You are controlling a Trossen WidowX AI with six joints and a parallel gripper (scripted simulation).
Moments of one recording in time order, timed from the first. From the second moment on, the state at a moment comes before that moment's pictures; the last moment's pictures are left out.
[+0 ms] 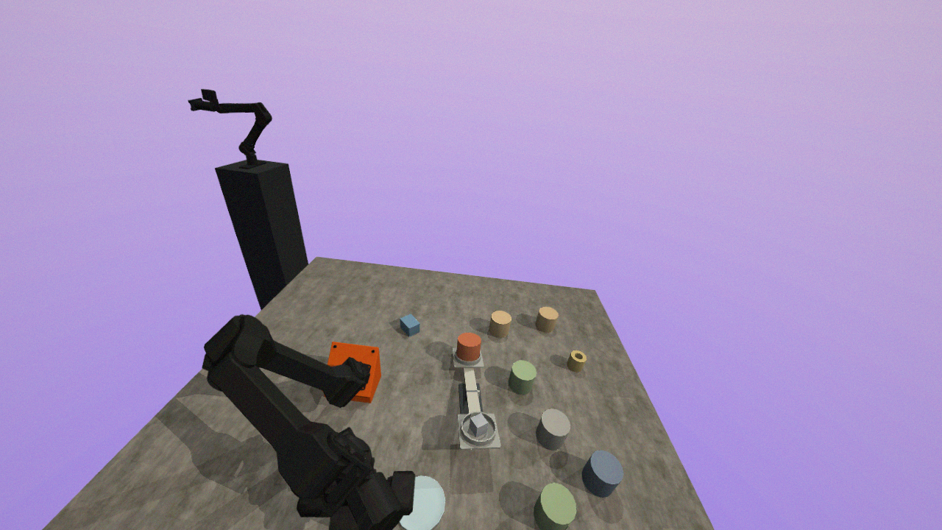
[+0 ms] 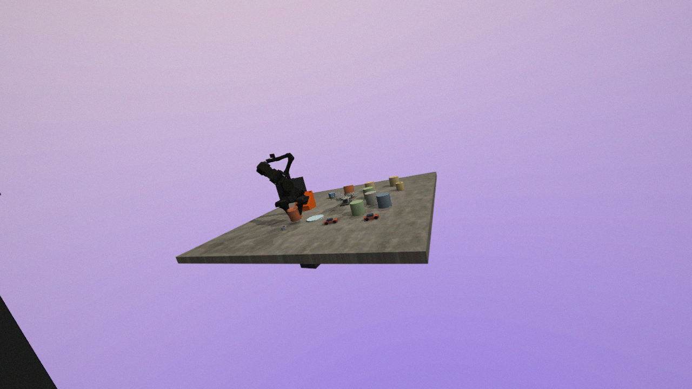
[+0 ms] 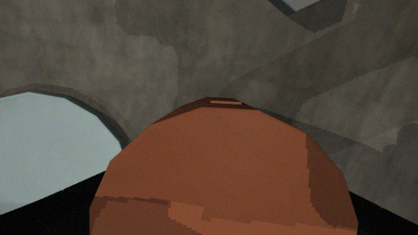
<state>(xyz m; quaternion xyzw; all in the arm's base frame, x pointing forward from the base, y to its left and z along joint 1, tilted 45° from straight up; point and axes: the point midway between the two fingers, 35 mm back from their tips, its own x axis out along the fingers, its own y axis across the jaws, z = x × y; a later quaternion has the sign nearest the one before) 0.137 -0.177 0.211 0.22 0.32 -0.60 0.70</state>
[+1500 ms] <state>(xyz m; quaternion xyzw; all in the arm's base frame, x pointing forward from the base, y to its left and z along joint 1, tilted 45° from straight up) 0.138 -0.152 0.234 0.22 0.31 -0.59 0.71</state>
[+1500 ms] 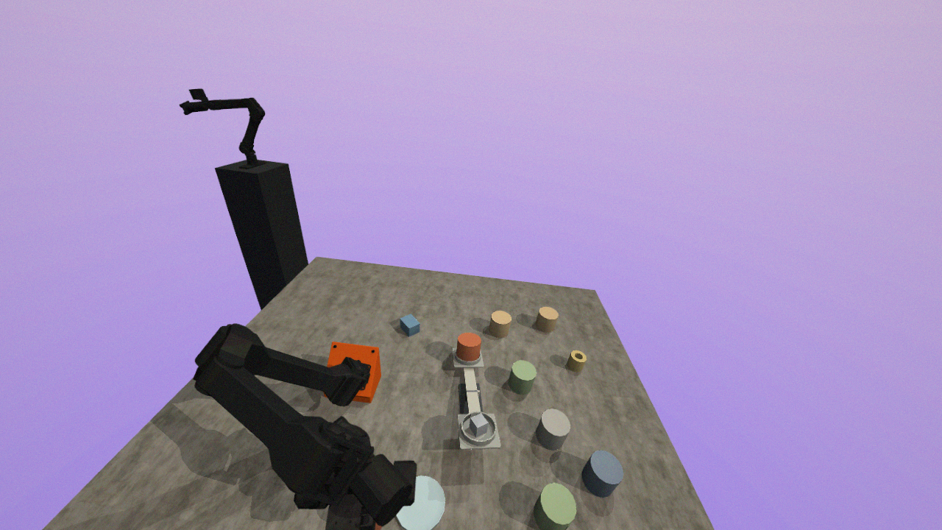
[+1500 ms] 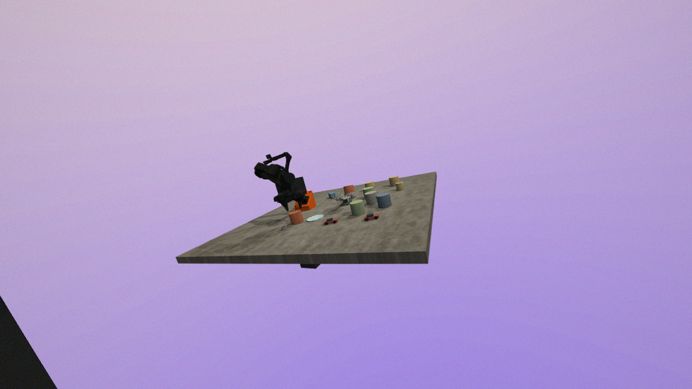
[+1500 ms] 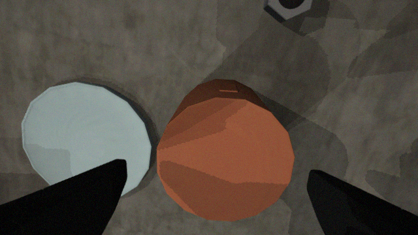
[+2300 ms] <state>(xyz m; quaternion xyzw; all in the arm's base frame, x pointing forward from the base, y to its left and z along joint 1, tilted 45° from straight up) 0.302 -0.024 0.185 0.11 0.43 -0.51 0.74</state>
